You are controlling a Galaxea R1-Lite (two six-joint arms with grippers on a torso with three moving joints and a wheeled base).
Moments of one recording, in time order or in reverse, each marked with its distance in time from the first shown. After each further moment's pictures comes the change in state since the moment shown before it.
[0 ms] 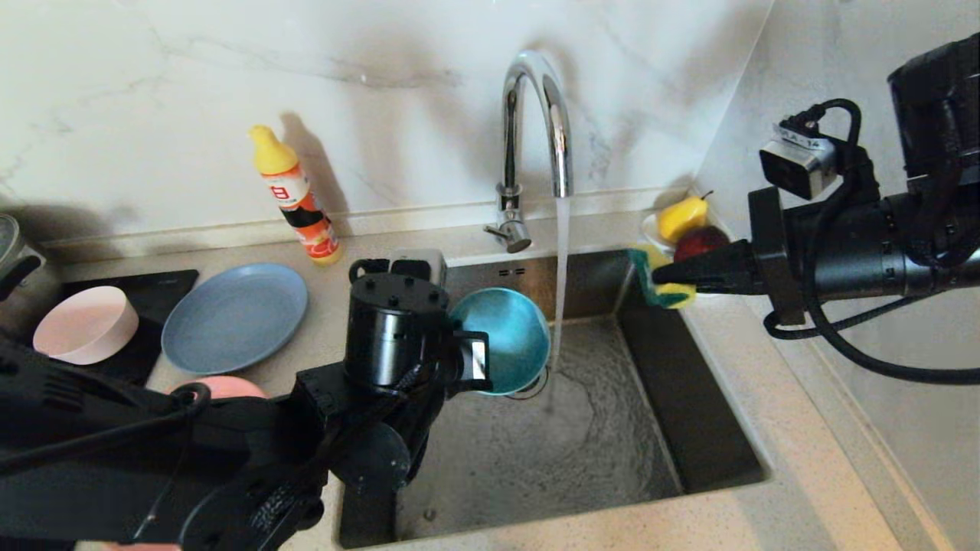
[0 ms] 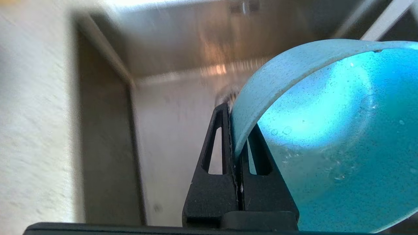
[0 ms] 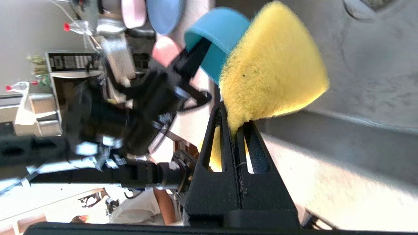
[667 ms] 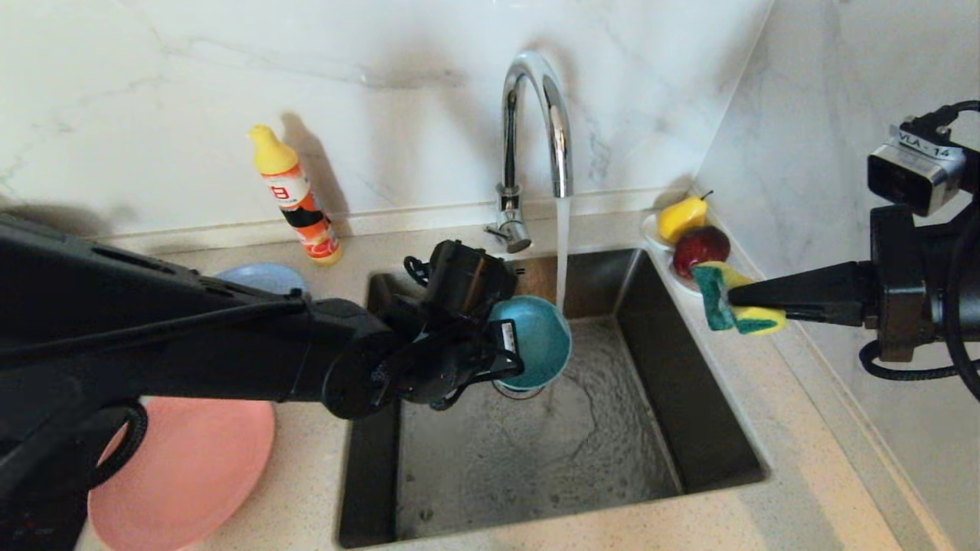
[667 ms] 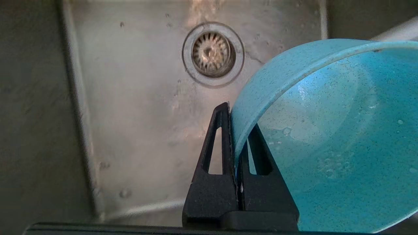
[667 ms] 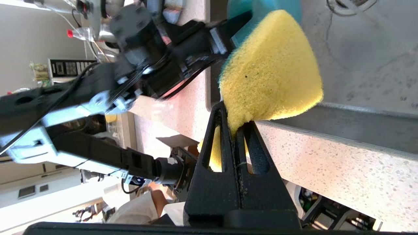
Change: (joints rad) left arm 0.078 0.203 -0.441 0.546 -0.225 -0.317; right arm -0.056 -0.194 0.158 0.000 0.000 -0.002
